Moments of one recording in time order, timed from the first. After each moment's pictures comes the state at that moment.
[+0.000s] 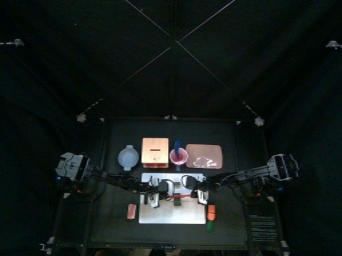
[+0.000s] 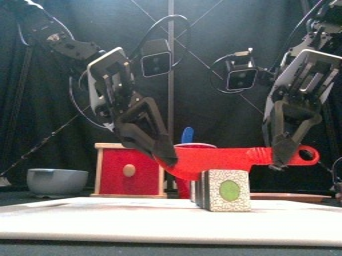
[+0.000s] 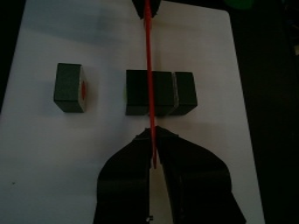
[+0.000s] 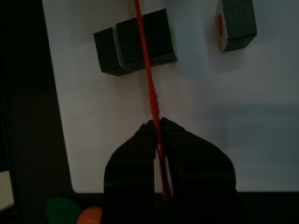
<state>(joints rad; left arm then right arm) -0.19 0.15 0.66 -0.25 -0.10 0.00 0.05 -0.14 0.86 0.47 0.31 -0.16</state>
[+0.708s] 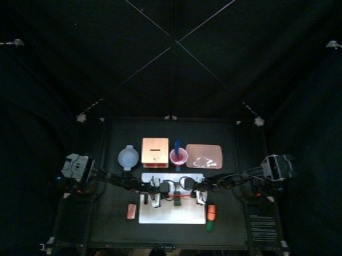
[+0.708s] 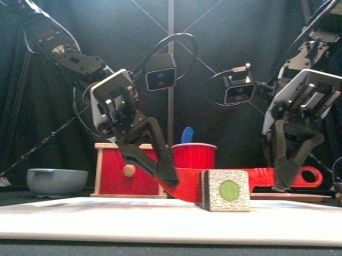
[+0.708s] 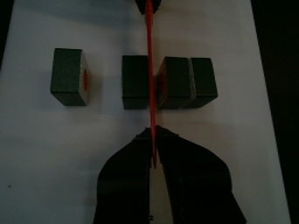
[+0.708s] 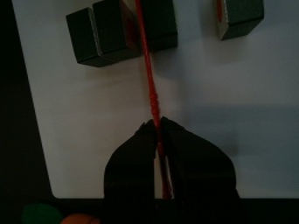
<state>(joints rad) -0.17 0.21 0.64 -0.23 -0.10 0.01 0.05 -0.07 0.85 0.43 0.30 -0.16</state>
